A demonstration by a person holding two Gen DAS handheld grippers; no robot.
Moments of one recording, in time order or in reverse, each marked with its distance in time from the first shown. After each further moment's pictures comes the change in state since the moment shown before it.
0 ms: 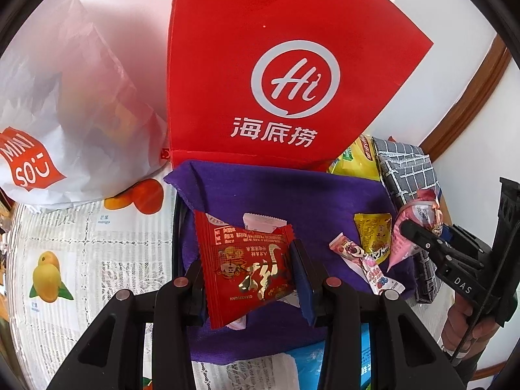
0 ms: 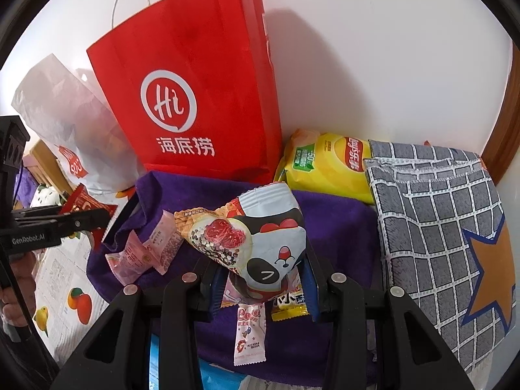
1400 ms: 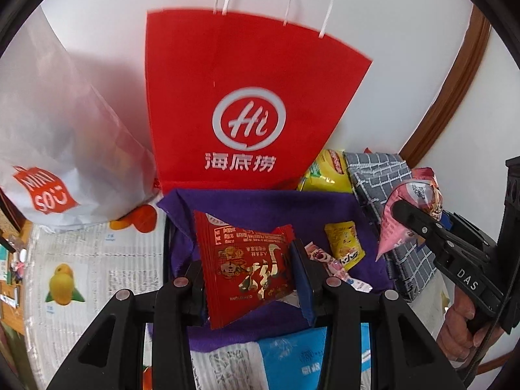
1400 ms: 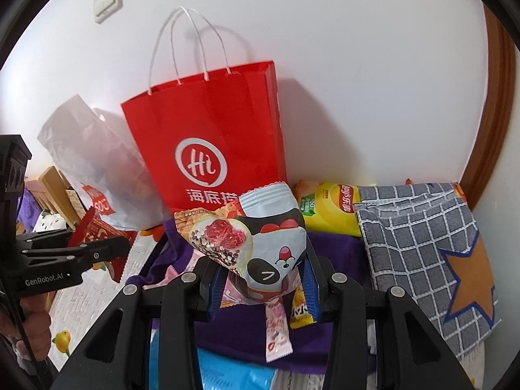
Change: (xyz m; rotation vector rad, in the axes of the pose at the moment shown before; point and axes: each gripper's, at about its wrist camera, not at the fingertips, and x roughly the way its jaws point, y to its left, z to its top) left arm -0.042 -0.037 -0.003 0.067 -0.085 0.001; right arm -0.062 0.022 0.013 0.031 -0.157 -0.009
